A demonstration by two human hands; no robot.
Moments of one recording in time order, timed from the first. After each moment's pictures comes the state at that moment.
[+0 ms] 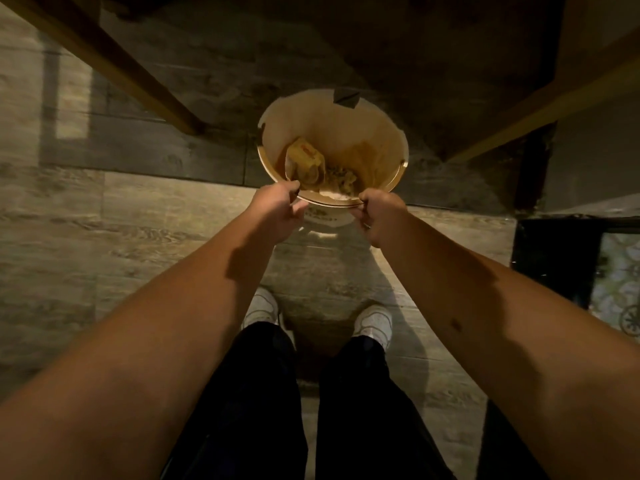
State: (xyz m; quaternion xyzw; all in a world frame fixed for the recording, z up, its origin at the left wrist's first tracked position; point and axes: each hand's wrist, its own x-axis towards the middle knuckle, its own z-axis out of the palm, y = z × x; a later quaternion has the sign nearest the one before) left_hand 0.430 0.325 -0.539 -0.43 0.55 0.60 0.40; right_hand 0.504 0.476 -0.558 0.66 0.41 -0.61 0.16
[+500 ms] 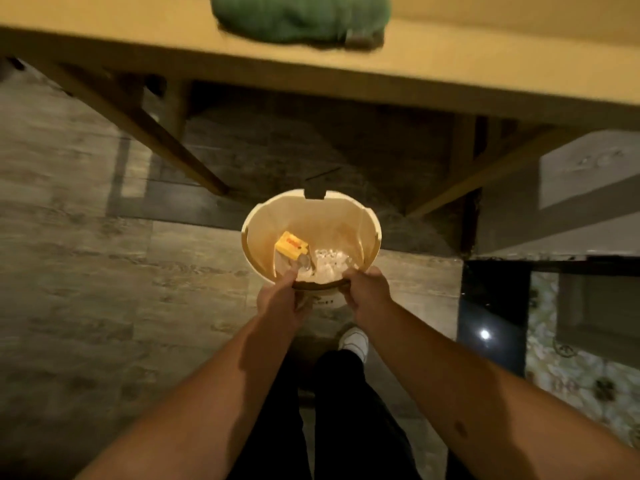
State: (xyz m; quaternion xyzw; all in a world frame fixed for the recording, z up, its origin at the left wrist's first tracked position) left_hand 0.532 0.320 -0.355 -0.53 0.53 0.58 0.32; right_hand 0.573 0.453 -0.349 0.62 0.47 -0.61 0.16
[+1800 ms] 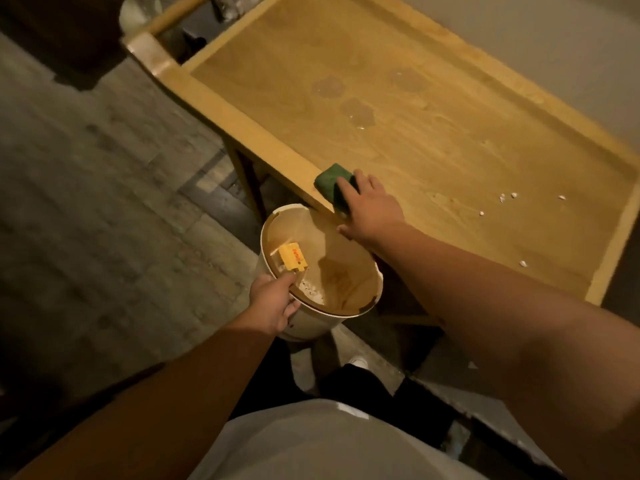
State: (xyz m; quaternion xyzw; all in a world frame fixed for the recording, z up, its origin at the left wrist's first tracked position) left_hand 0.476 0.381 -0.100 -0.53 0.46 0.69 0.17; right_hand 0.329 0.543 -0.073 -0.16 0.97 -0.02 0.16
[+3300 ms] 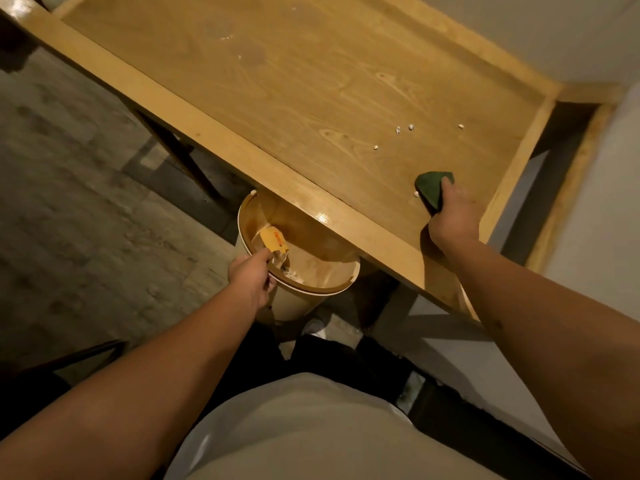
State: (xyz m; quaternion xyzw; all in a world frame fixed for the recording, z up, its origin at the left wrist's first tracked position) left_hand 0.521 0.559 -0.119 -0.56 0.50 0.65 0.14; right_hand 0.427 0.886 -0.097 0.16 0.97 -0.17 0.12
